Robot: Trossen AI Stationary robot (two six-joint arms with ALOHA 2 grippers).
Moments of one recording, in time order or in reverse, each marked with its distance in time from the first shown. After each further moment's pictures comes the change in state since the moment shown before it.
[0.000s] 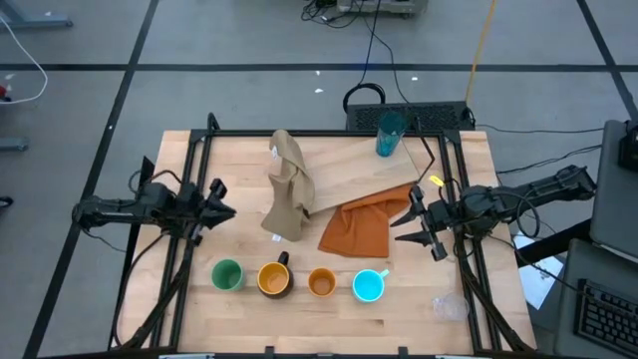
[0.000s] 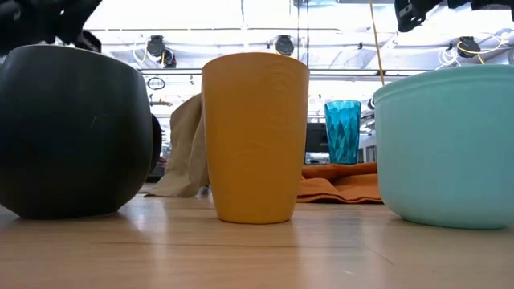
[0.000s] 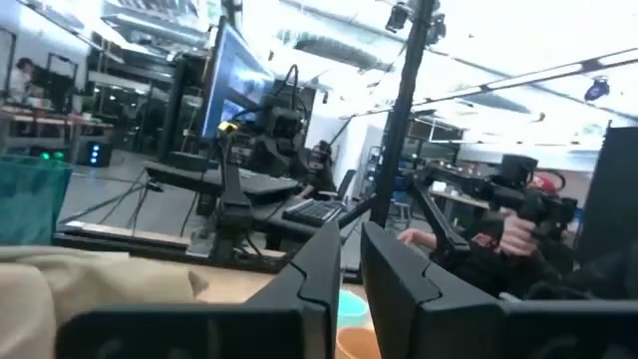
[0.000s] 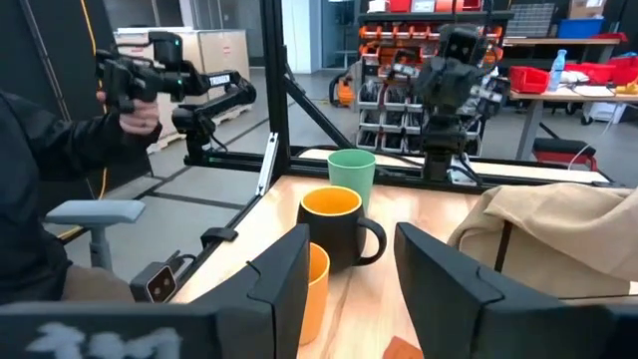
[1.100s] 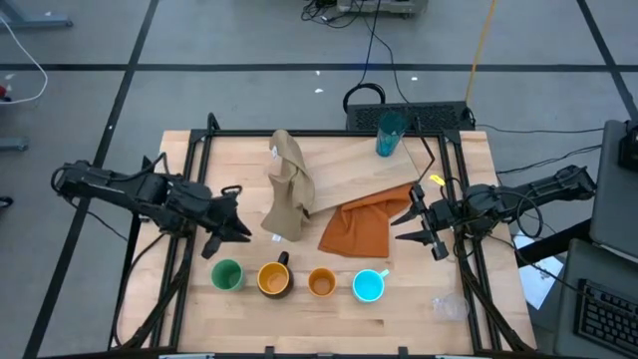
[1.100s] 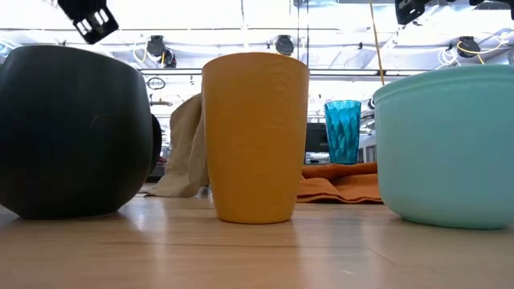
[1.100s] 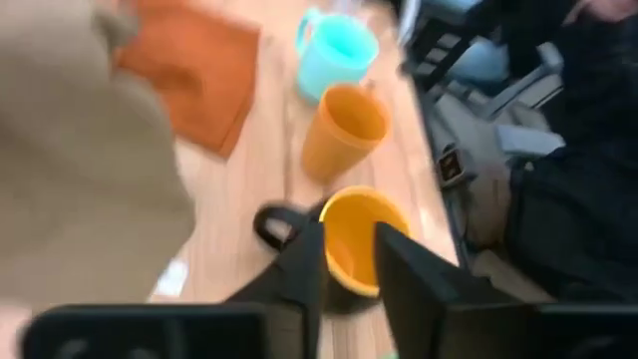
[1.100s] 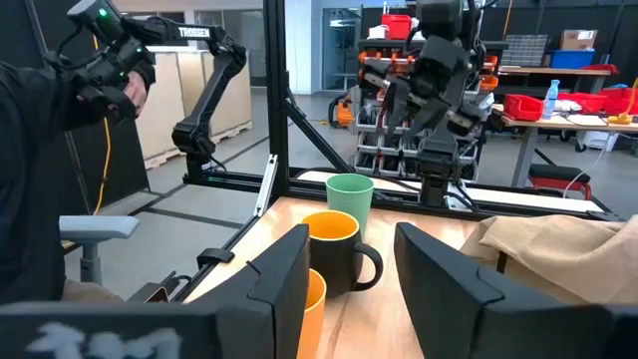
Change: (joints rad) left arm -0.167 0.758 0.720 -0.874 -0.019 -0.148; right arm 0.000 0.000 0.000 0.058 0.004 -0.026
